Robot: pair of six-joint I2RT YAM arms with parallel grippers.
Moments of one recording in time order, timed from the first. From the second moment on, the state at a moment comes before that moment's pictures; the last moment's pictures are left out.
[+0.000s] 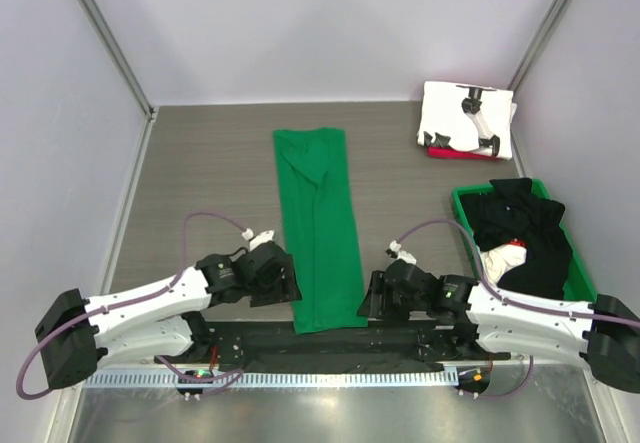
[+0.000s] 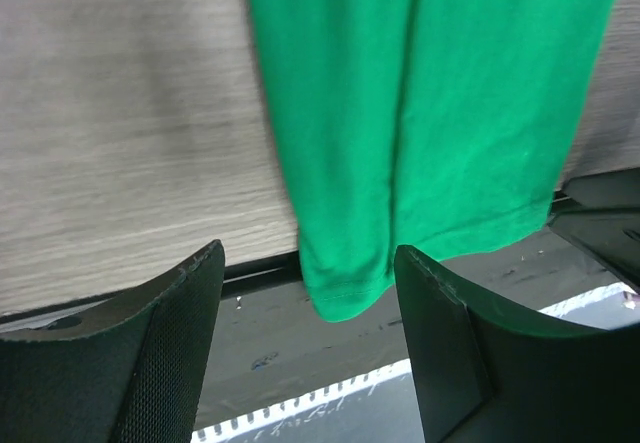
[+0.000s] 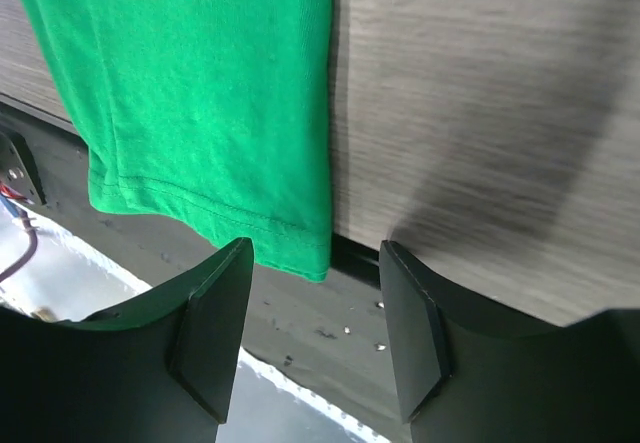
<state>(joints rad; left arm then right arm) -1.00 1.02 0.60 -0.63 -0.10 -1.06 1.04 0.86 0.31 -0.37 -0.02 1.13</state>
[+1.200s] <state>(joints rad) -1.28 1.01 0.40 -0.42 -0.20 -1.44 1.11 0.81 0.24 -0.28 0.04 1.25</state>
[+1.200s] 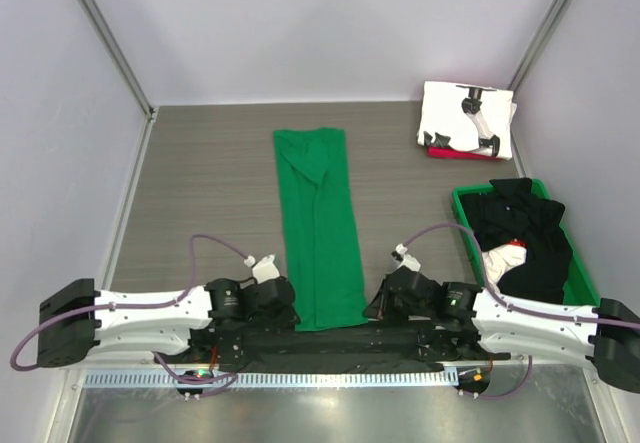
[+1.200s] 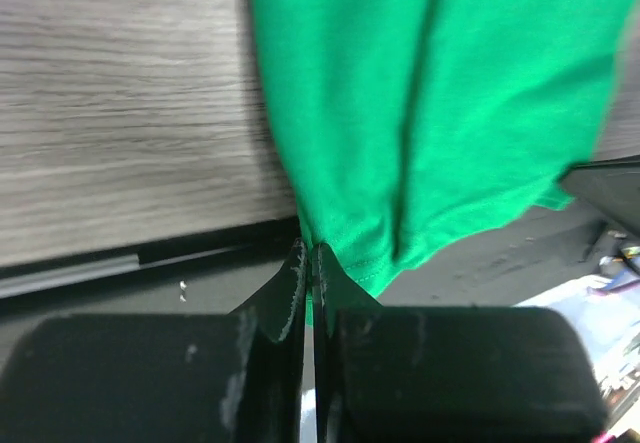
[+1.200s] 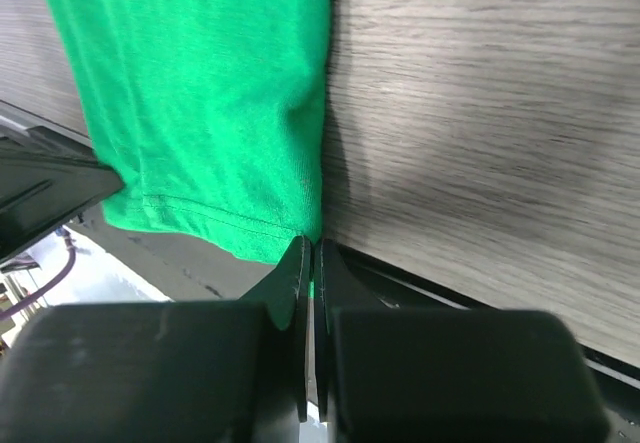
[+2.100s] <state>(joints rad) -0.78 1.08 0.94 -0.70 -0.33 -1.01 0.67 1.18 0.81 -0.39 0.01 0.90</state>
